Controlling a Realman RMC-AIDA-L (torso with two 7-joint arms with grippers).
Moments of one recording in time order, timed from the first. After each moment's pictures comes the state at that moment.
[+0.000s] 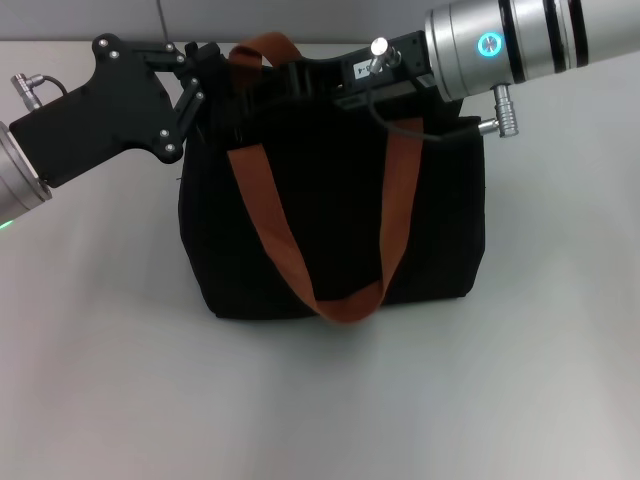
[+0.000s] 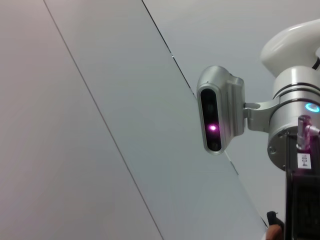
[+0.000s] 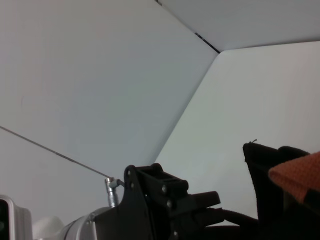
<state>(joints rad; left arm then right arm) -0.53 -2.07 0.52 0.45 1.66 1.64 -0.46 1.01 2.08 -1.09 -0.58 -1.87 -1.36 2.48</state>
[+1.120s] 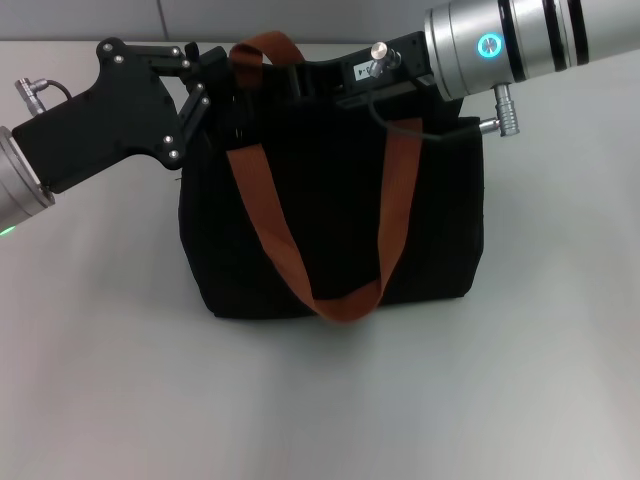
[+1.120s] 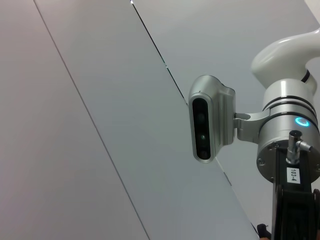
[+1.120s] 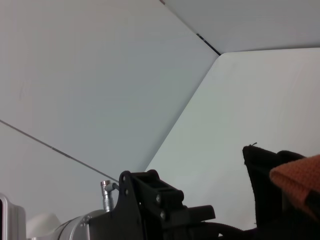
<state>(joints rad) -0.53 -2.07 0.52 0.44 1.67 1.67 -0.46 1.00 2.08 -1.10 -0.62 -1.88 -1.35 2.46</state>
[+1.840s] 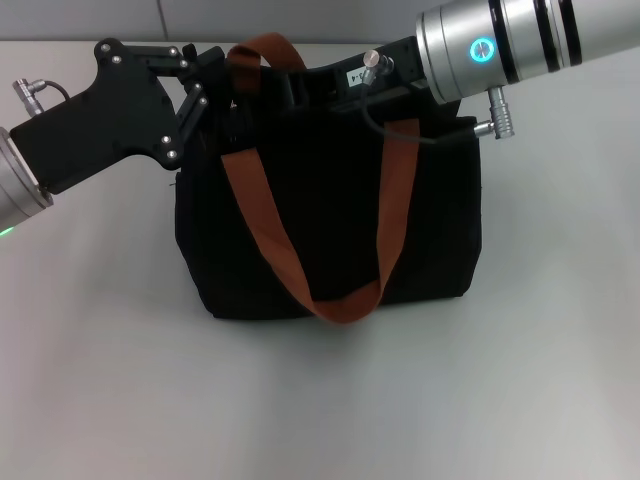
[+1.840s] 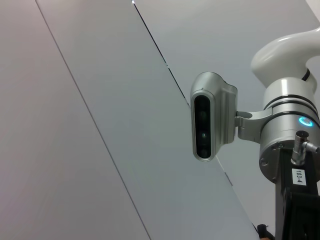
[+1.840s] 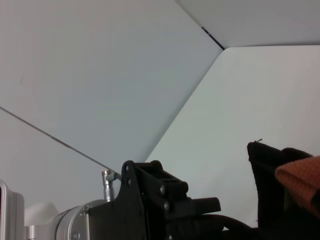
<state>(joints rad) -0.53 -2.07 0.52 0.45 1.66 1.67 -0.46 1.00 2.08 -1.13 -0.63 -1.88 -1.35 2.45</state>
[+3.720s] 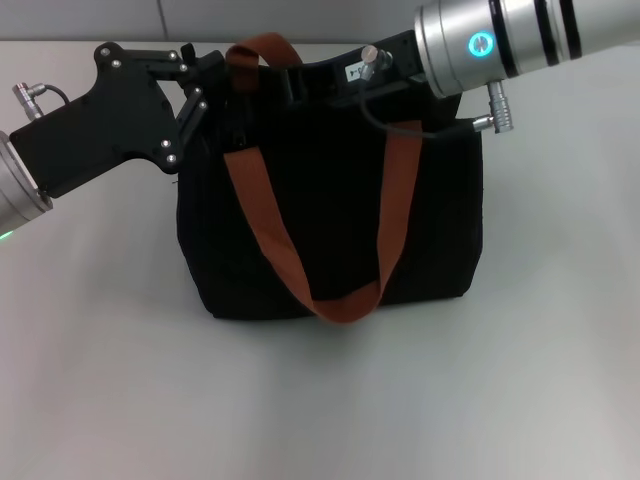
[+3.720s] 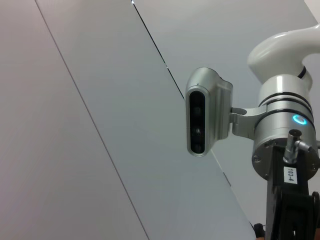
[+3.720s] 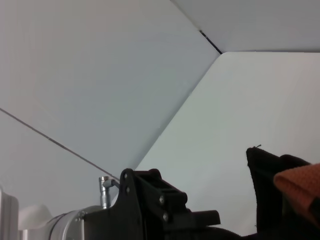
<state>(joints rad) -0.52 -2.07 0.52 0.44 1.67 1.67 -0.46 0.99 2.08 -1.16 -0.68 -1.88 -1.33 2.47</state>
